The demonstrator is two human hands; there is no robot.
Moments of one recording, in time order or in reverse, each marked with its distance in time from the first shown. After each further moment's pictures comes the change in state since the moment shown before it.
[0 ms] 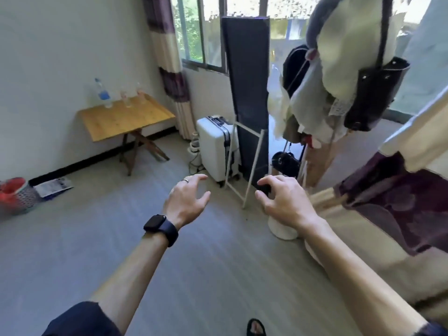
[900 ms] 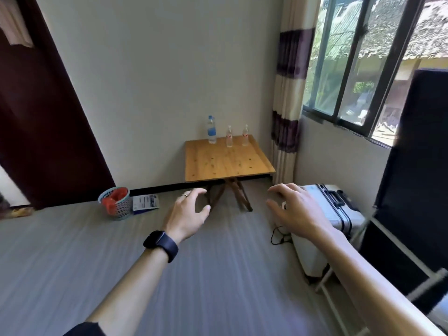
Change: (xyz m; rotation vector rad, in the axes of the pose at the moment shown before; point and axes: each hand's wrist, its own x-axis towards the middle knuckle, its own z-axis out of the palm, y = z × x) left_hand 0.372 -0.324 -0.158 0.090 0.357 -0.429; right_hand 0.572 -0.219 0.196 0.098 -0.126 -0.485
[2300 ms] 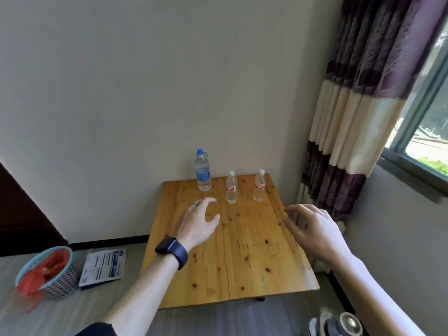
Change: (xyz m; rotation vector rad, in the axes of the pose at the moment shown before) left_hand 0.880 -0.155 0.271 -0.027 -0.108 -0.081; right_hand 0.854 0.270 0.247 0.013 -0.060 0.083
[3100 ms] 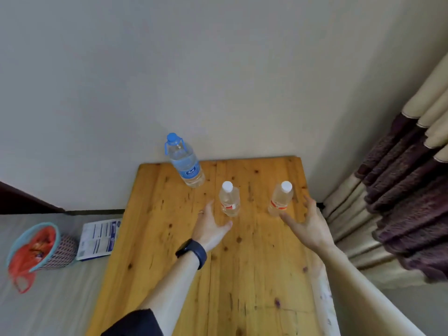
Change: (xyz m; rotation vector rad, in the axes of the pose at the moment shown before) left_hand 0.394 -0.121 0.242 -0.229 -0.221 -0.623; right_hand 0.433 0.182 0.276 0.359 -0.387 0.372
